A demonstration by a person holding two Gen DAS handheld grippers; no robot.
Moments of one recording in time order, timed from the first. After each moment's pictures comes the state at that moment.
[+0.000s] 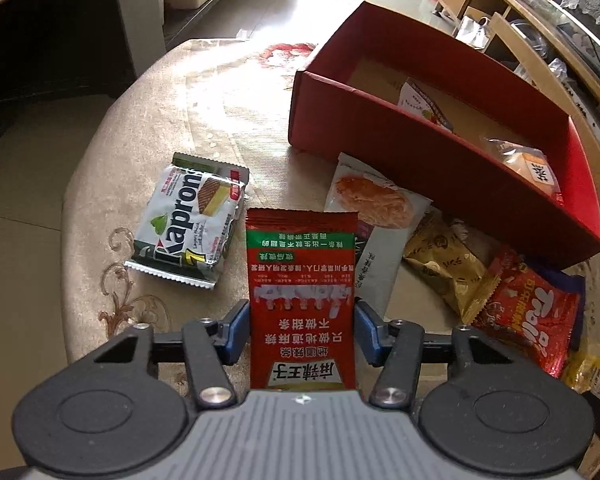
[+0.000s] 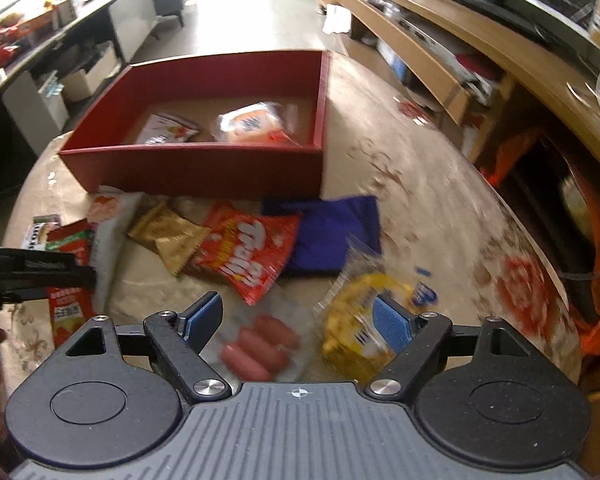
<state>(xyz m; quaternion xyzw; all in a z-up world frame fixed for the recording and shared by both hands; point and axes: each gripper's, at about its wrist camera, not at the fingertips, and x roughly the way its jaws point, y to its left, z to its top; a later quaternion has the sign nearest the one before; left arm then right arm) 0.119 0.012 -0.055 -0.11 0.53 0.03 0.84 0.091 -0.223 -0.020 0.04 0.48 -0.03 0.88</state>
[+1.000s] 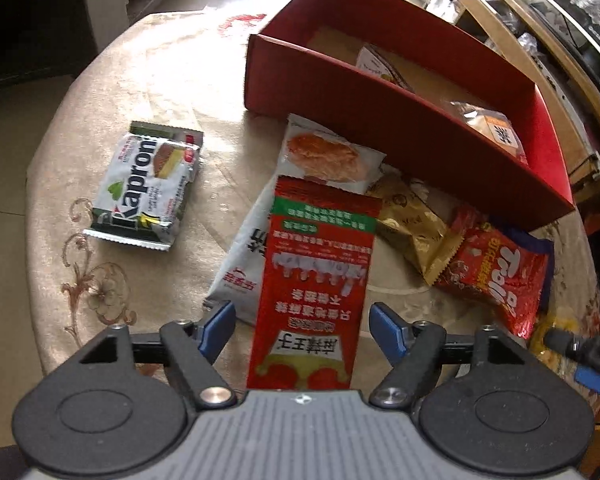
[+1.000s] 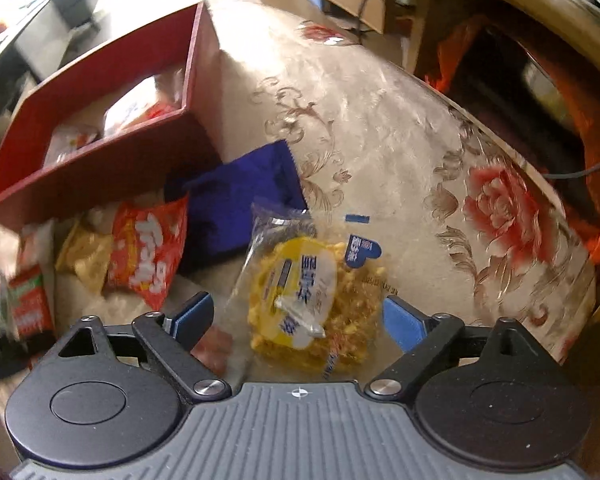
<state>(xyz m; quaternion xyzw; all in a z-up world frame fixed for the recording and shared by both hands) 0.111 -0.005 -0.060 -0.12 0.56 -0.02 0.82 0.108 -0.278 -0.056 0.17 0.53 -0.11 0.83</state>
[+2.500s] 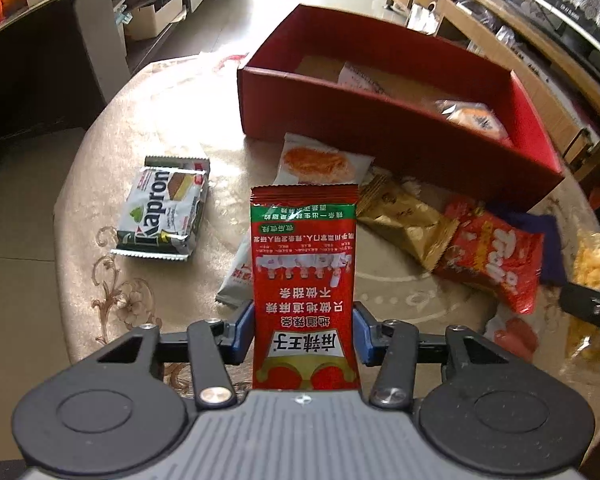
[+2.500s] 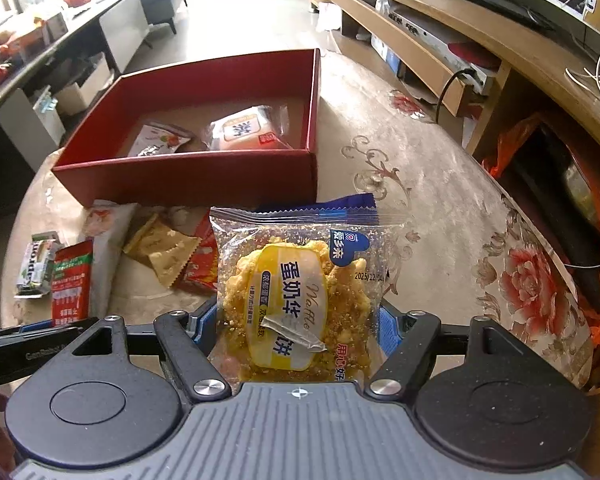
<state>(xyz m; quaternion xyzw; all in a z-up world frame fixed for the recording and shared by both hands) 0.083 -0.013 -0.047 -0.06 0.51 -0.02 0.86 0.098 -0.230 -0.019 0.06 0.48 -0.03 0.88</state>
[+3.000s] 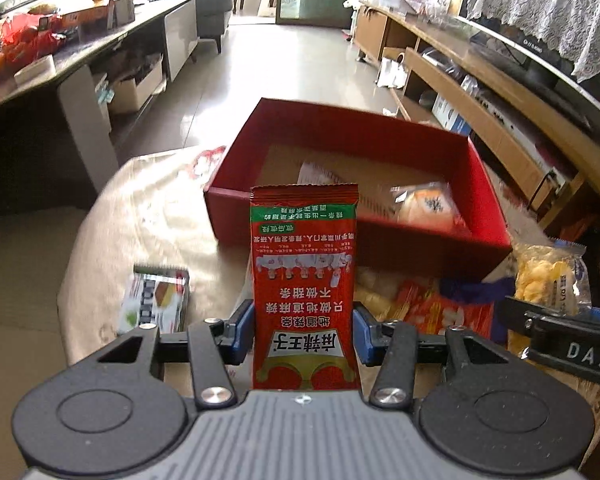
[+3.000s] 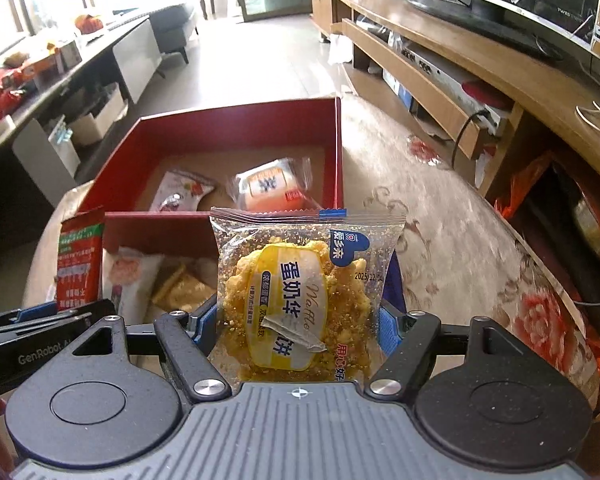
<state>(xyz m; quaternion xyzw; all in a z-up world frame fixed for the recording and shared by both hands) 0.101 -0.031 0.009 -0.03 0.44 -0.04 0.90 0.116 -0.218 0.005 0.07 0.43 -0.02 0.90</state>
